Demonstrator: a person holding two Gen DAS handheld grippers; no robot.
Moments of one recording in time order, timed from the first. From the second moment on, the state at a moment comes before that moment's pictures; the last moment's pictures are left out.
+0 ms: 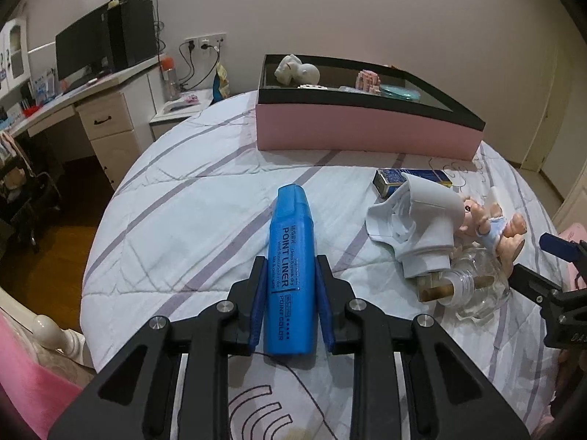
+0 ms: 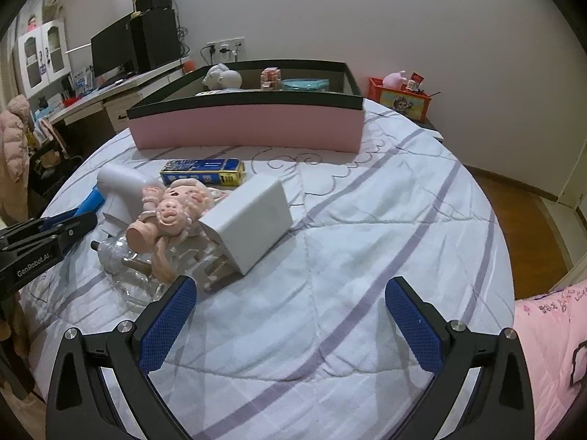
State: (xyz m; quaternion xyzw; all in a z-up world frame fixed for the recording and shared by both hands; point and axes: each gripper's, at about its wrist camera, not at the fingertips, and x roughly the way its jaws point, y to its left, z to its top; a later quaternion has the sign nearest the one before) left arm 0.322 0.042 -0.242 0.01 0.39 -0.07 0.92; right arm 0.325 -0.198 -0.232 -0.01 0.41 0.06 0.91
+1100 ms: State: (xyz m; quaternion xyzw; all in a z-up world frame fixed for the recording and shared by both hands) left arm 0.324 0.037 -0.244 0.02 0.40 -0.07 0.91; right arm 0.357 -0.221 -0.235 0.04 0.42 0.05 0.91
